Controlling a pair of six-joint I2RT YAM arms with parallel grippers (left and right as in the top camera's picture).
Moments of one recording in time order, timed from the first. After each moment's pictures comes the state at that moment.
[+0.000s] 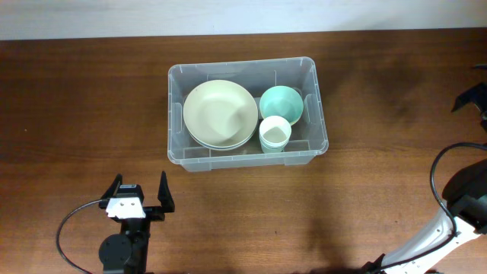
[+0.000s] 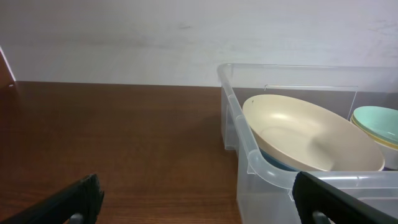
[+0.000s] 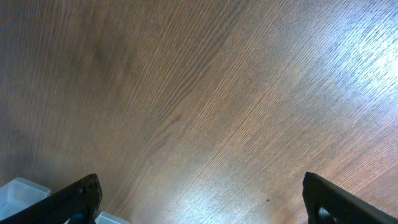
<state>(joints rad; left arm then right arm) 0.02 0.01 0.01 -0.08 0.01 -0.05 -0.67 2.19 2.30 -1.63 -0.11 0.39</state>
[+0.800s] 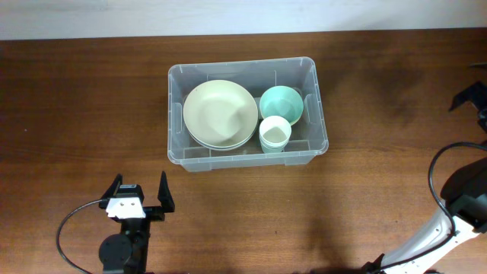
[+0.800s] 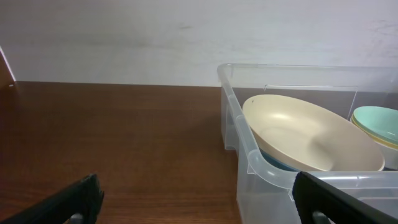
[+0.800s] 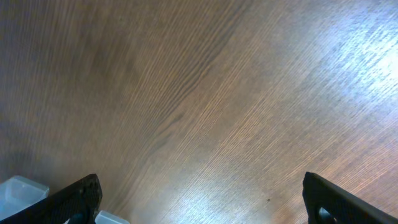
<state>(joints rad) 0.02 0.01 0.01 -0.08 0.01 -0.05 -0.65 2.19 2.30 -1.63 -0.10 0.39</state>
